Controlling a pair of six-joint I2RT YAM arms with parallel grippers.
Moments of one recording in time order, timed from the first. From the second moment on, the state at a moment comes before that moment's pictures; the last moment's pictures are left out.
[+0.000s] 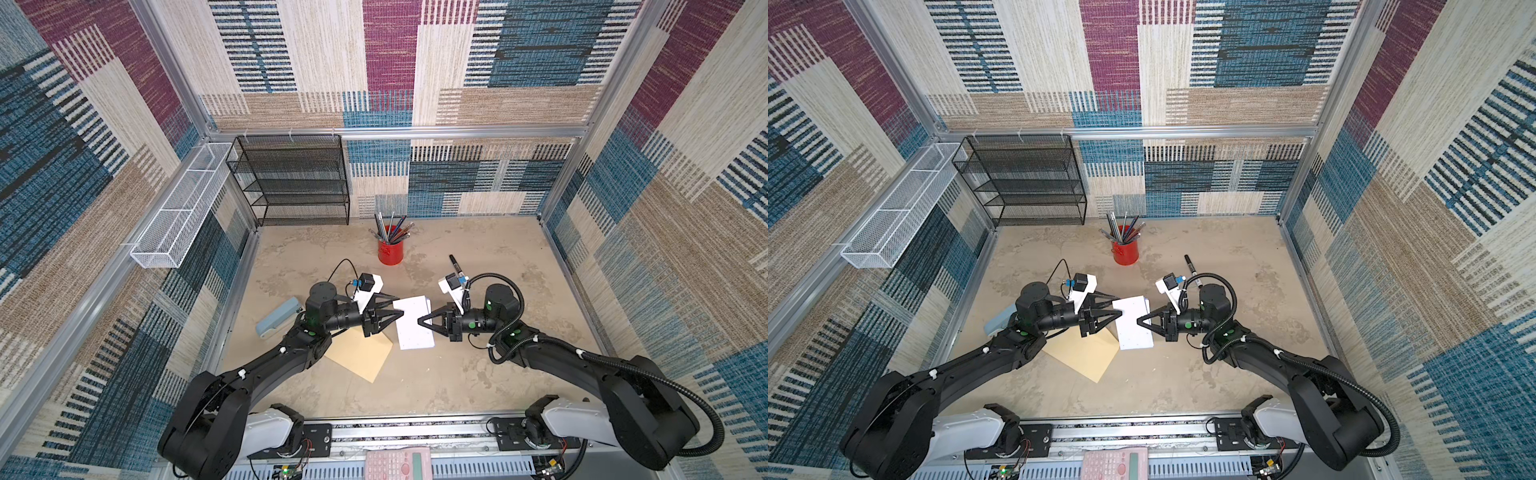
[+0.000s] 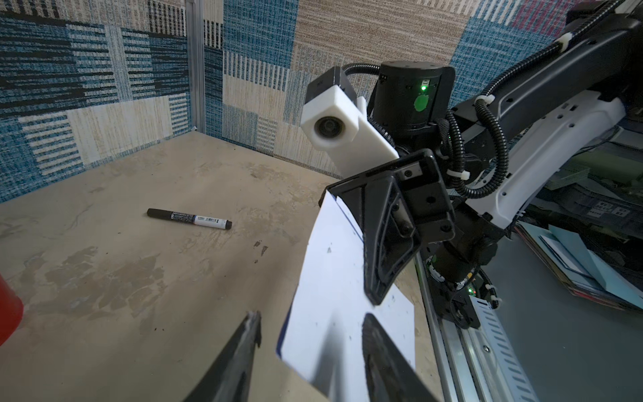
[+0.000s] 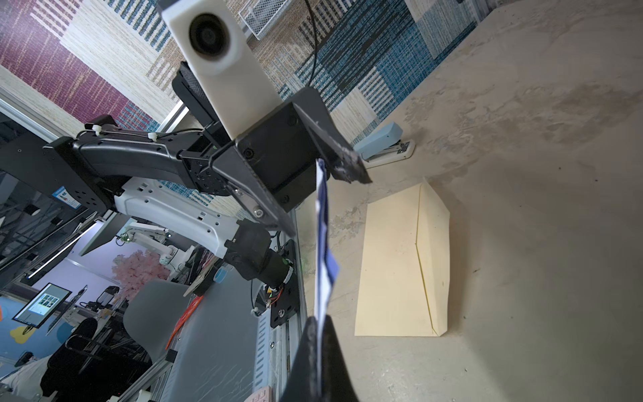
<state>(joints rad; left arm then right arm) -0.46 1.25 0.54 0.59 0.88 -0.10 0.51 1.26 0.49 0.60 -0.98 0.58</state>
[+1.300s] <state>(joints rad) -0.41 1.20 0.55 0.61 0.96 -0.24 0.71 1.37 0.52 0.69 -0.81 0.56</state>
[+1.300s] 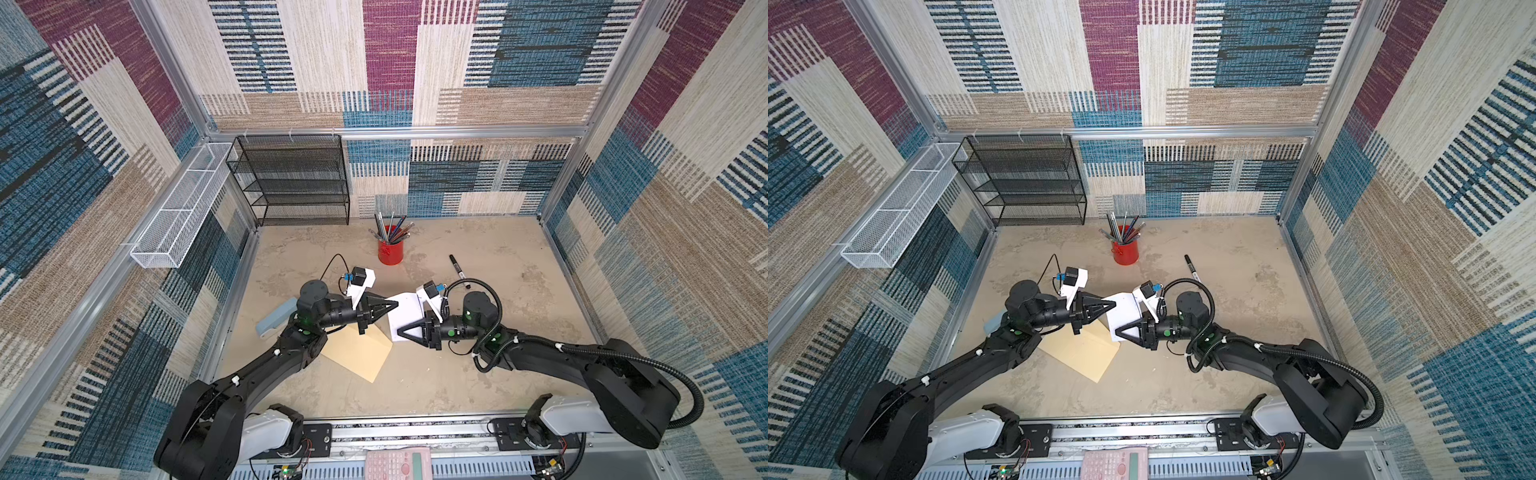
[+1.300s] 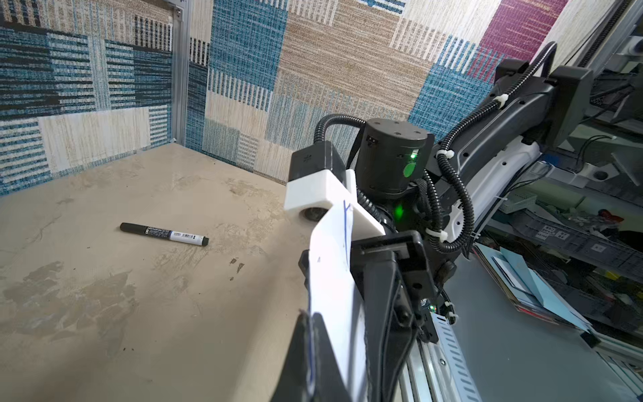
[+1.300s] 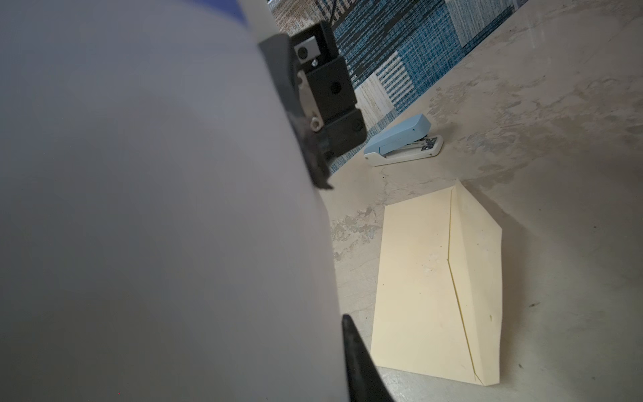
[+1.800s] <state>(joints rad) -0.39 1.20 0.56 0.57 0.94 -0.26 0.72 1.40 0.51 0.74 -0.77 0.59</state>
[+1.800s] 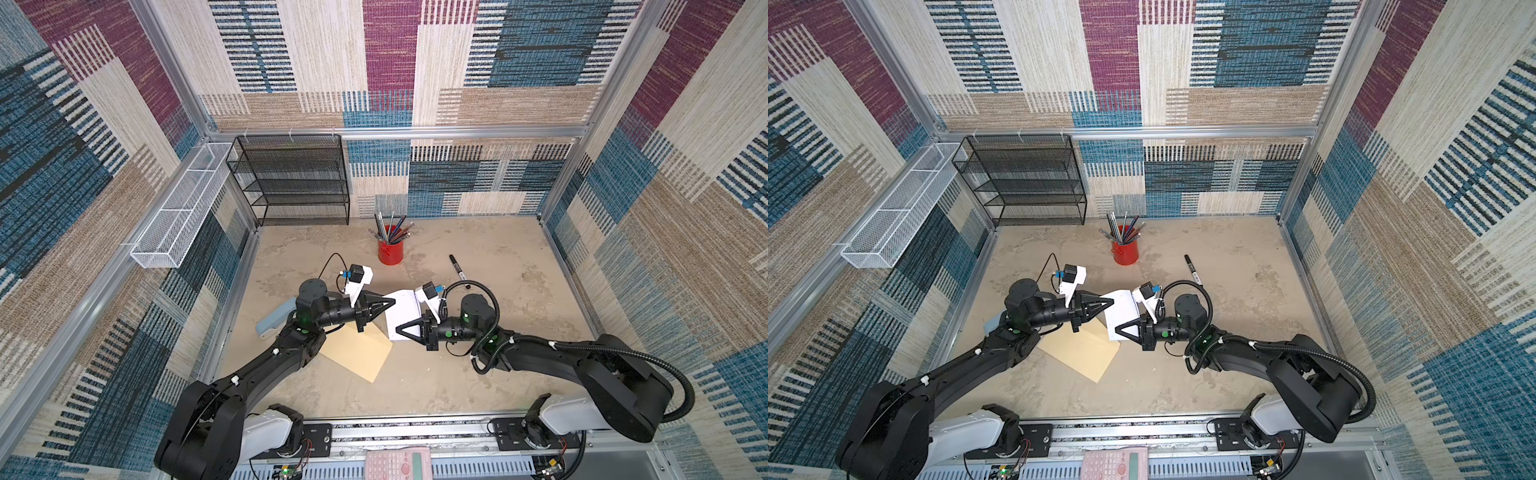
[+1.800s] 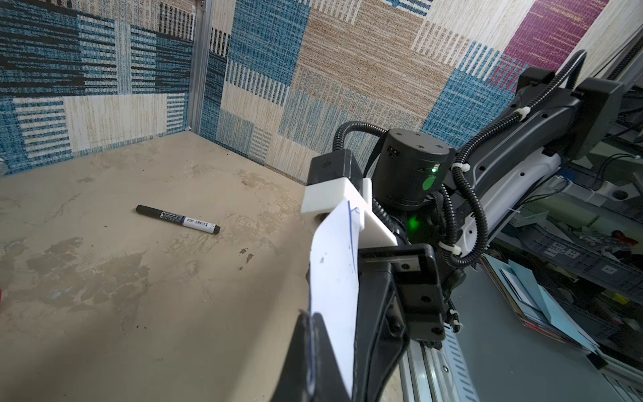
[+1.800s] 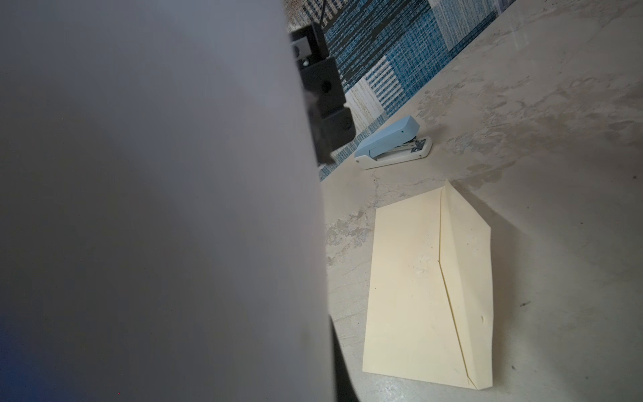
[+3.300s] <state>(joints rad) -0.40 1.28 0.89 -0.55 0.29 0.65 0.47 1.15 0.41 0.38 -0.68 0.49</state>
